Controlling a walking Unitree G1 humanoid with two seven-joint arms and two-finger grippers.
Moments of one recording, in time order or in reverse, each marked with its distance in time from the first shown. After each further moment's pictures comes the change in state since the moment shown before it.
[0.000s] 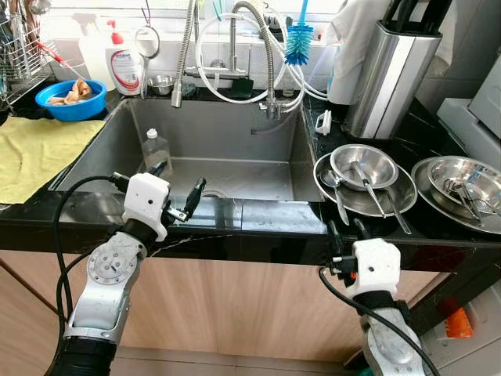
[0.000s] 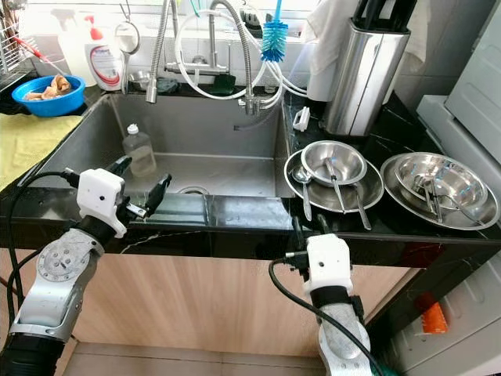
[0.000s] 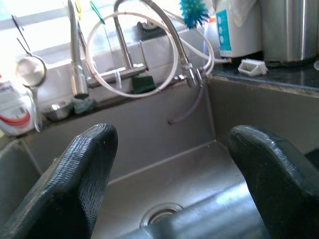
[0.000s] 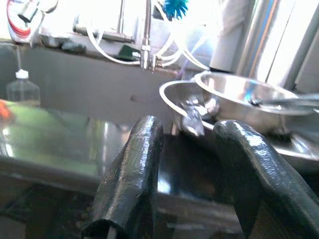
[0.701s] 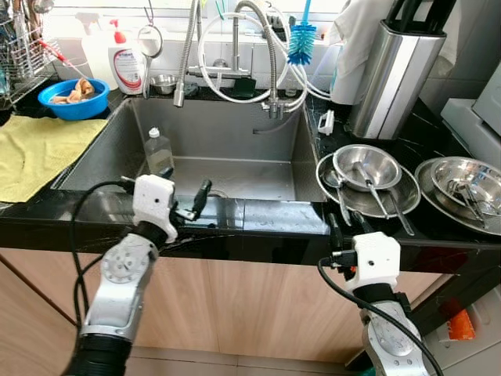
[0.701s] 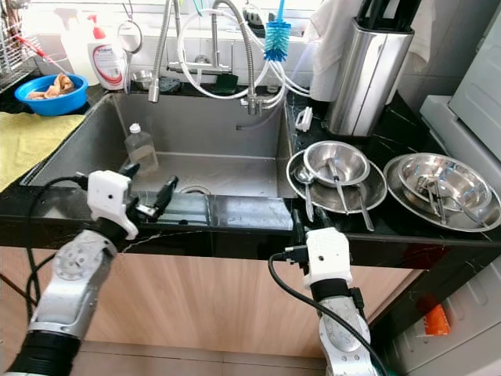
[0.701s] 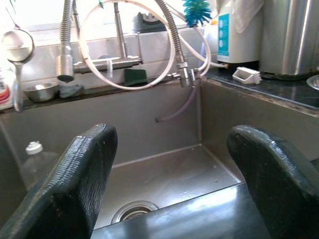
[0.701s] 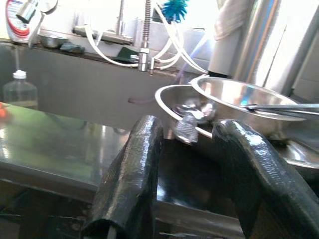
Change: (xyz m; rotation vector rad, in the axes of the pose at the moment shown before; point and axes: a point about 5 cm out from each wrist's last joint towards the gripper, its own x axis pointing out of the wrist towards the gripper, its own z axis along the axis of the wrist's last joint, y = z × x) left arm 0.009 -0.014 -0.005 -0.141 0.007 0.039; right arm 0.002 -0.004 0.000 -0.015 -0.007 -0.003
